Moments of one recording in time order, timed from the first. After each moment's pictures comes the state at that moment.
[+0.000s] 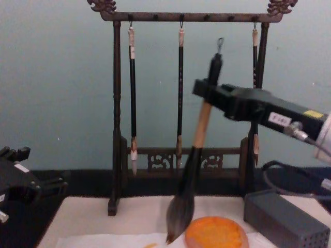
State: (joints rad) left arm -0.20 0.60 0.45 -1.41 -0.25 -0.12 0.03; right arm 0.36 0.37 -0.46 -1.41 0.61 -0.12 0.58
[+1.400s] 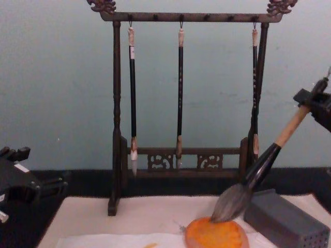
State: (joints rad) left arm -0.20 0.60 0.45 -1.41 -0.25 -0.12 0.03; right arm 0.21 0.30 -0.20 -1.40 1.06 0.03 0.40
